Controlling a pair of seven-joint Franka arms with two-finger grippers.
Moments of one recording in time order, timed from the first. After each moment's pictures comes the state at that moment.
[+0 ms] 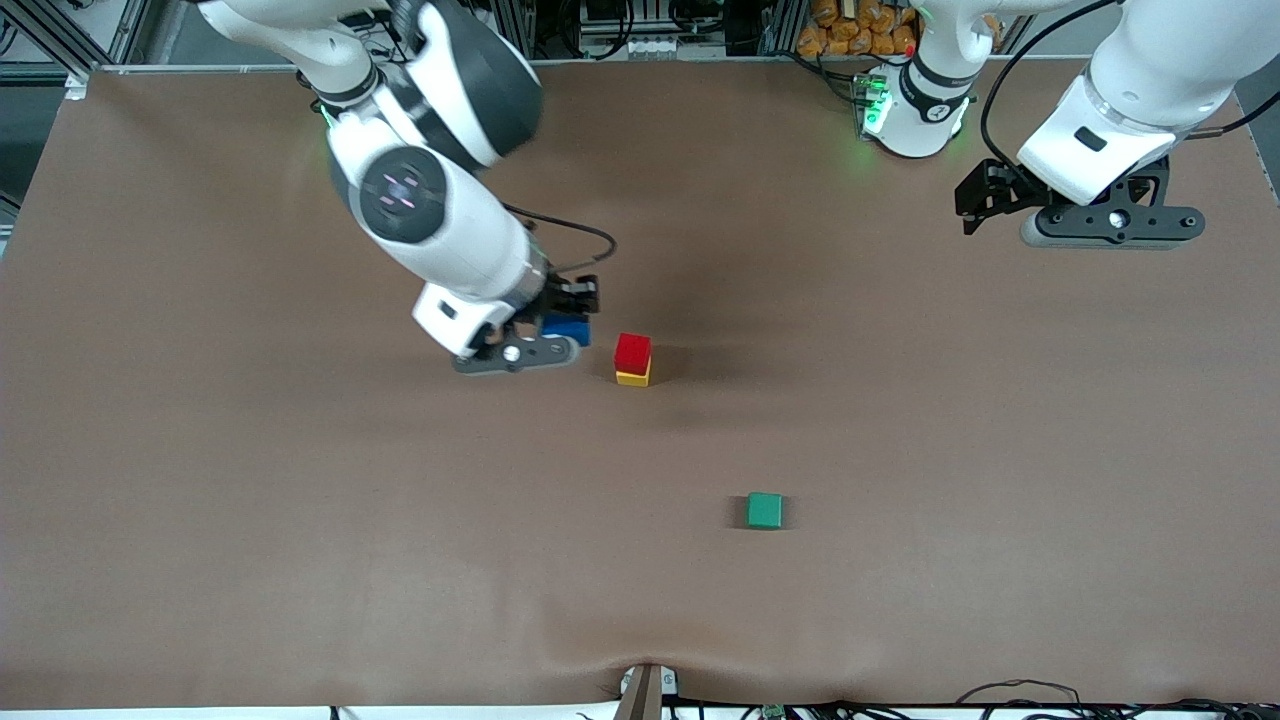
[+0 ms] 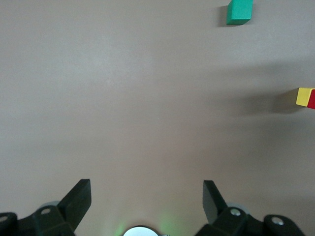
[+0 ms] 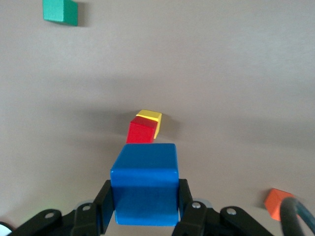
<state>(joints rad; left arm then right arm) -0.01 -0.06 -0.27 -1.64 0.06 1.54 -0.20 0.50 0.53 0.14 -1.20 0.17 1.70 0.53</state>
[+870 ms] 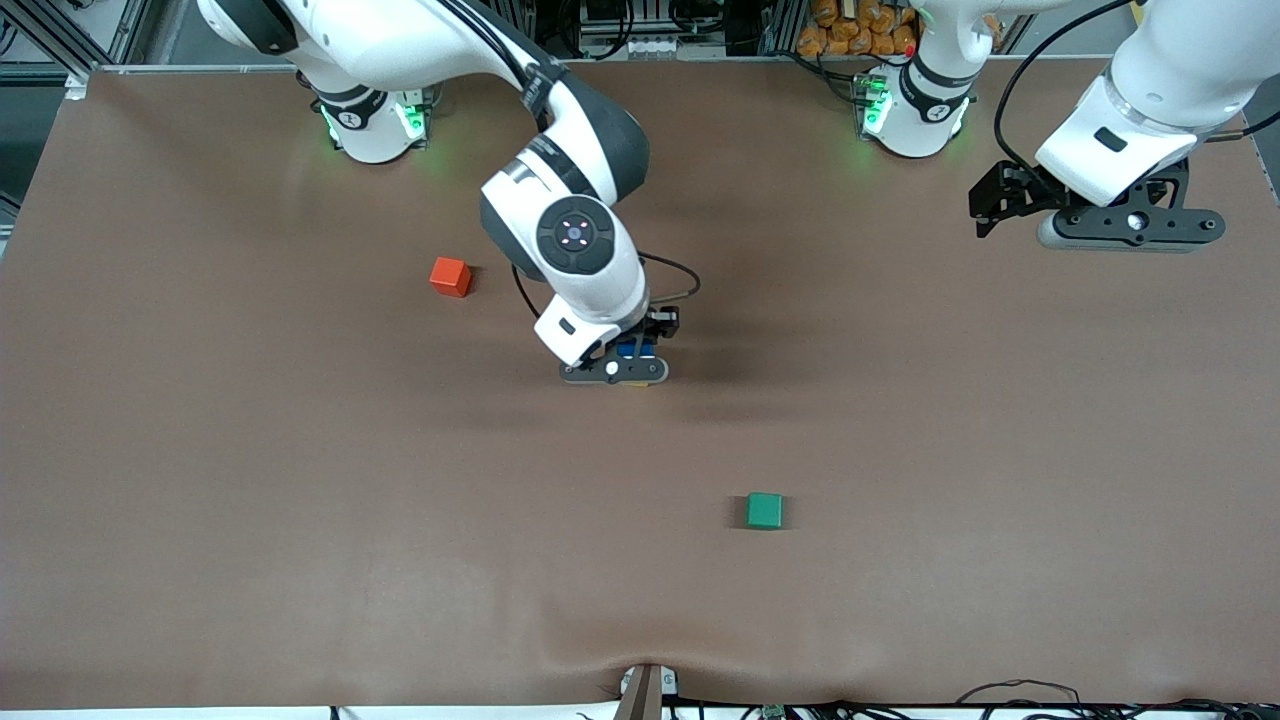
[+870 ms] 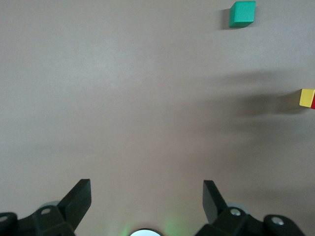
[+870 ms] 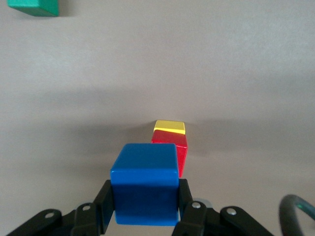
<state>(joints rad) 0.01 -0.06 -0.27 -1.64 0.06 1.55 -0.16 0.63 0.70 0.14 -1.19 0.07 1.86 0.76</state>
